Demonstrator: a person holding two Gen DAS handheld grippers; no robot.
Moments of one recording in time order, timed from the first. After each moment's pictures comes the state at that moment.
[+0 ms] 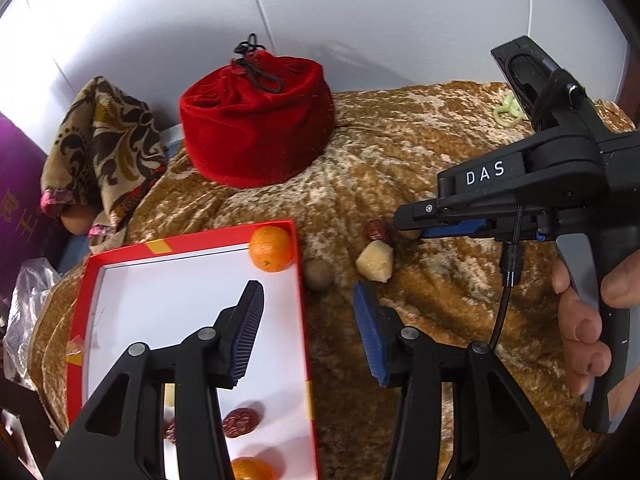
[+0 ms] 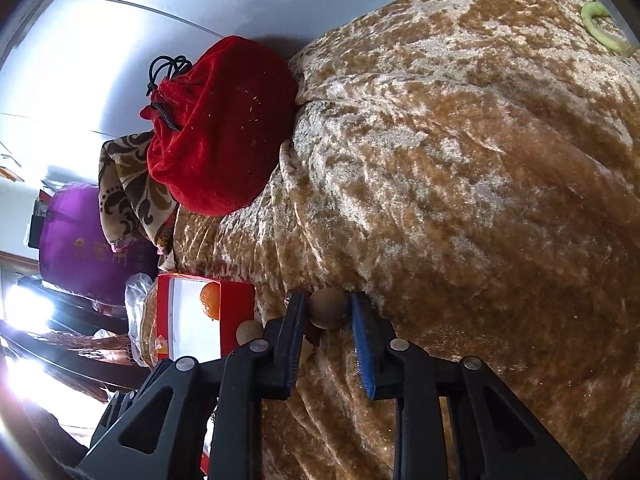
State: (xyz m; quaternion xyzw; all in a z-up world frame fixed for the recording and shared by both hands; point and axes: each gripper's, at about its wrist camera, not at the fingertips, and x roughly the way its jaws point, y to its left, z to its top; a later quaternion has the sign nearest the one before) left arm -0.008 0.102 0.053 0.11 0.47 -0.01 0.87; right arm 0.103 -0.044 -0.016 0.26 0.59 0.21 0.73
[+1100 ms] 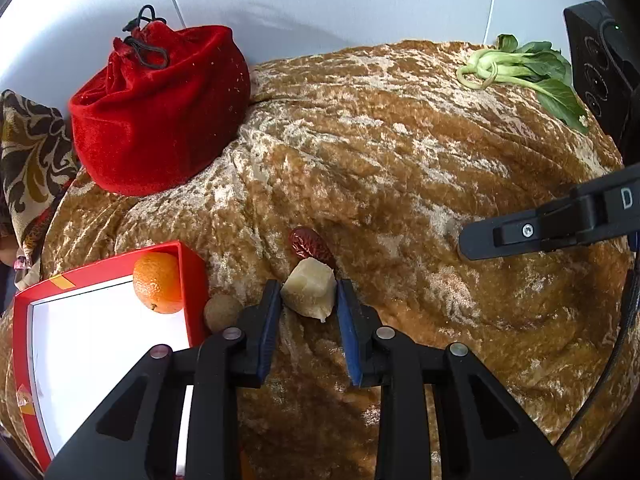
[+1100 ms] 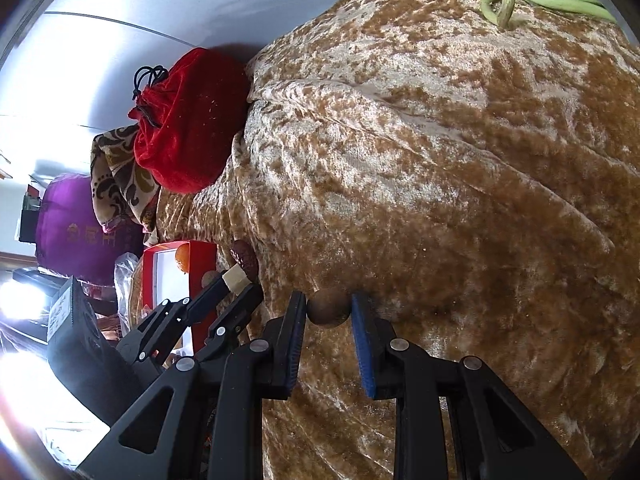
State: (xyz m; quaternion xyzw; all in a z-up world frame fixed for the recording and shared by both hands) left arm 0.031 0.071 0.007 0.11 0.51 -0.10 0.85; right arm 0.071 -0.107 0.000 0.24 0.62 0.19 0.72
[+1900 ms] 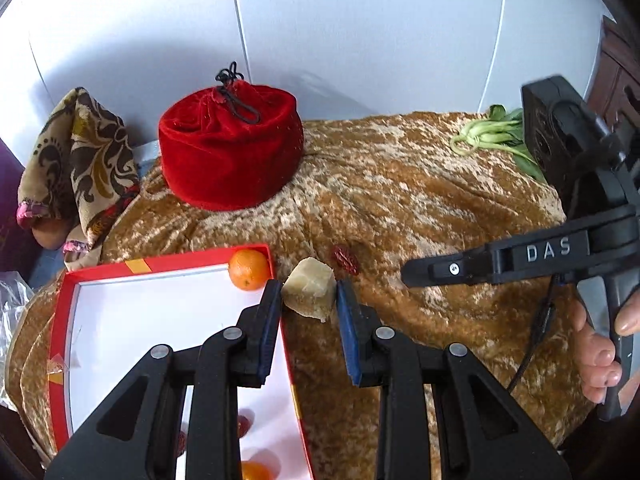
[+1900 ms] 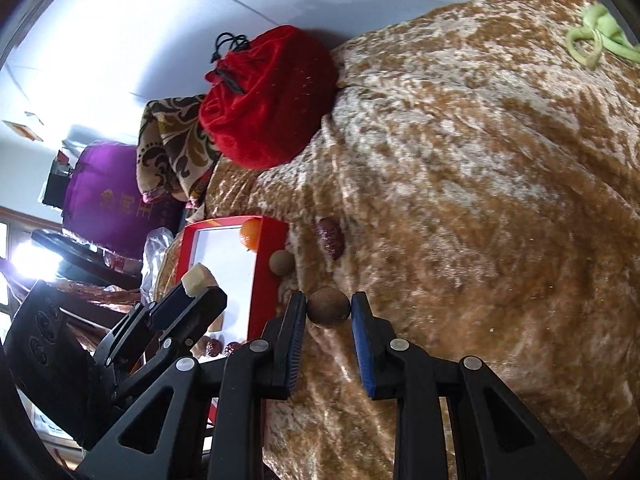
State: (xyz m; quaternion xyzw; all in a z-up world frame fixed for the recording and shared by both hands) left arm -0.015 0.117 0.078 0.06 0.45 -0.10 0.88; right arm 0.054 -0.057 0.029 0.22 0.59 0.27 0.73
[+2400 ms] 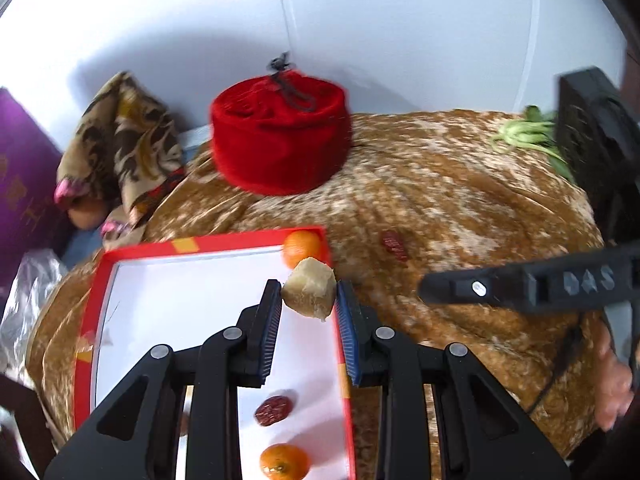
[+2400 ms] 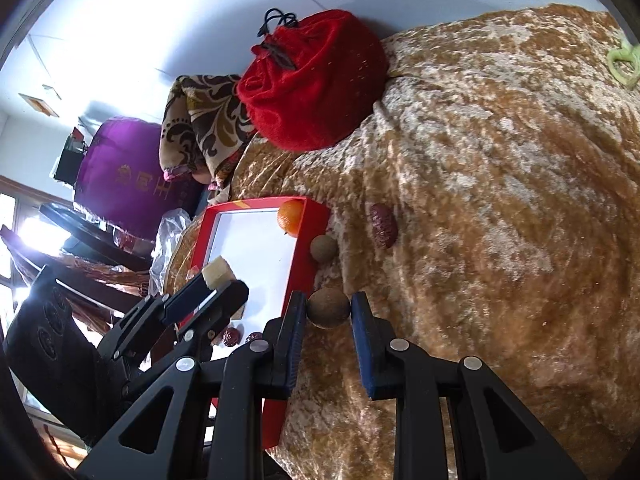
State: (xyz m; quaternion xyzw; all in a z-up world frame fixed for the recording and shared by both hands) left arm -0.023 0.144 0.077 0.06 0.46 -0.02 0.89; right arm 0.040 -0.022 0.035 0.21 0.58 0.31 0.73
